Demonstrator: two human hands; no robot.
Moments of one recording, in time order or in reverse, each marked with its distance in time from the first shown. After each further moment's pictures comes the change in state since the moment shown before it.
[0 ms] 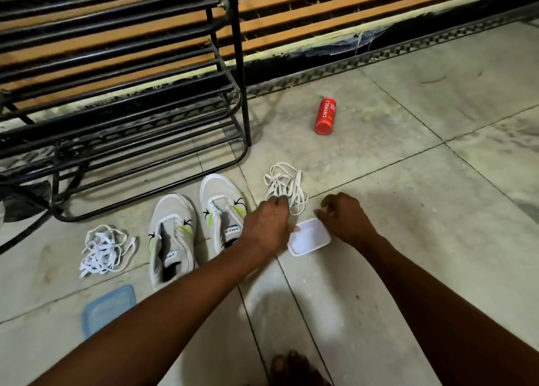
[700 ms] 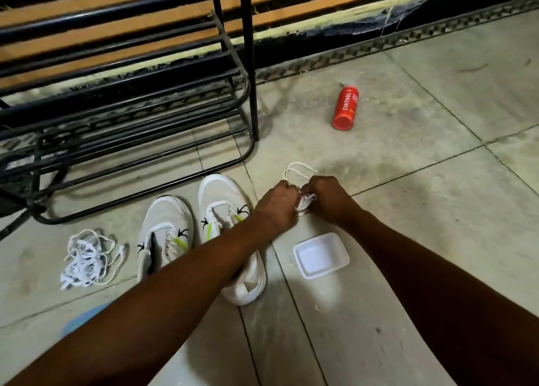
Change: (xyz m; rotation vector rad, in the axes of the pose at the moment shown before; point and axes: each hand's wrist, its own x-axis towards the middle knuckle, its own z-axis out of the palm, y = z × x) left_hand 0.105 -0.038 0.031 -0.096 -0.121 -0.037; right_hand 0.099 -0.034 0.031 -0.099 -0.157 -0.431
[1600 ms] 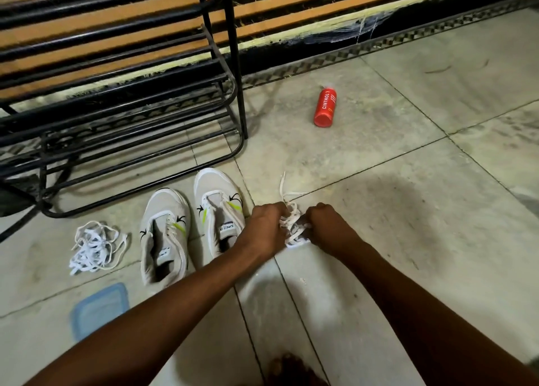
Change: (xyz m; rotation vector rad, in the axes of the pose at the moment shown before) left_hand -0.105 0.013 0.018 -0.324 0.147 0.001; right_hand -0.104 -0.039 0.006 -0.071 -0.093 0.216
